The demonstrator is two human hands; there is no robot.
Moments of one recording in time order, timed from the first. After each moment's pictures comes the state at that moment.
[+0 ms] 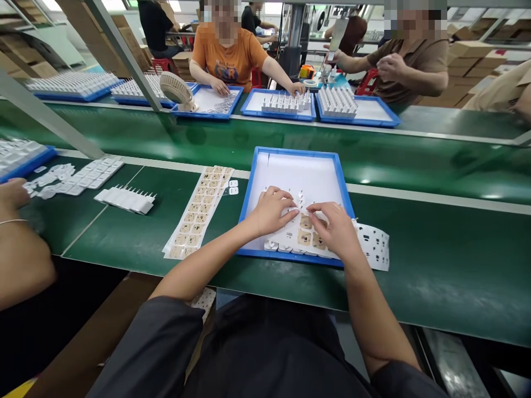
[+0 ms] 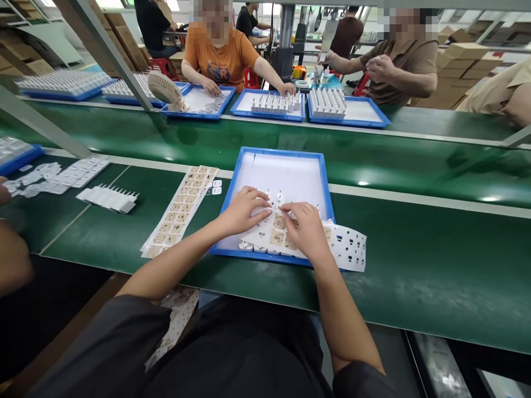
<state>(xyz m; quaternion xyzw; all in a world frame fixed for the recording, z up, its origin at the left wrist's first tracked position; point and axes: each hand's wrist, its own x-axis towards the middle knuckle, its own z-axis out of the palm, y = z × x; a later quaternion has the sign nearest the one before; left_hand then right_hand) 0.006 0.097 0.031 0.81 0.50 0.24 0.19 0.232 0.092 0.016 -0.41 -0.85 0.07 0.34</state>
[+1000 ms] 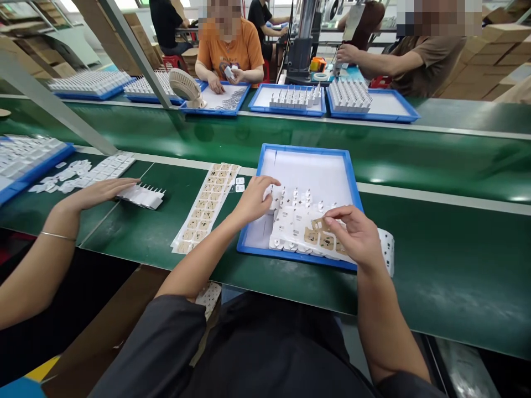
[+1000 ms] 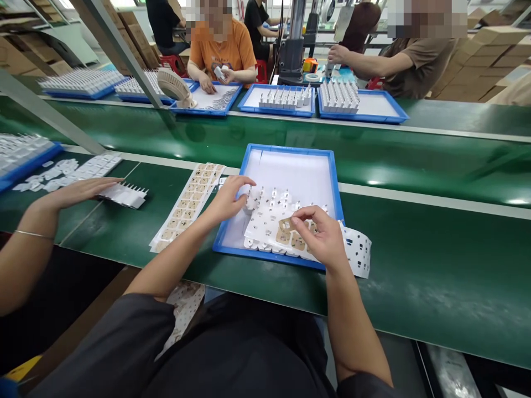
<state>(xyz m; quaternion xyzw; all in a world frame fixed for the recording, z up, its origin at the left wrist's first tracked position) -0.042 0.112 0.010 0.76 0.54 0.33 0.14 0.243 0.080 0.022 -0.39 -0.74 0.29 0.46</state>
